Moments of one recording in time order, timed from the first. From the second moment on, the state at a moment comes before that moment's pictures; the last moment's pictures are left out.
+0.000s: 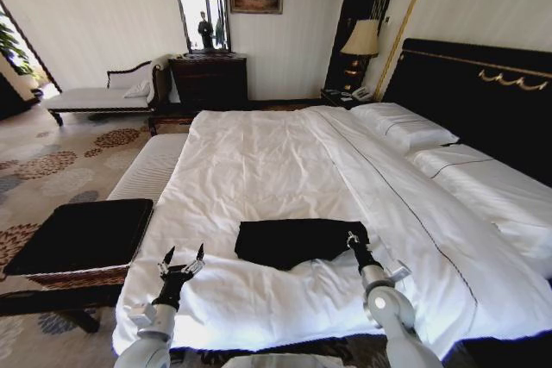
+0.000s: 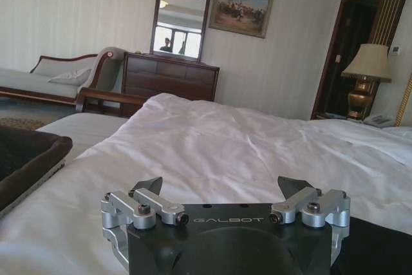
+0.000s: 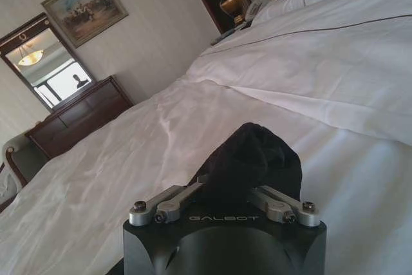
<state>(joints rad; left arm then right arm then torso) 1.80 -1.17 -0.53 -2.11 -0.49 -0.16 -0.17 -1.45 1.29 0.62 1.90 0.88 -0.12 0.15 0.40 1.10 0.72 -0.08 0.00</state>
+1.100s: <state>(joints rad) 1.81 -1.18 -0.65 -2.19 -0.50 -0.11 -0.17 -1.24 1.40 0.14 1.73 0.61 -0.08 0.10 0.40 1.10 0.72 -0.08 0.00</state>
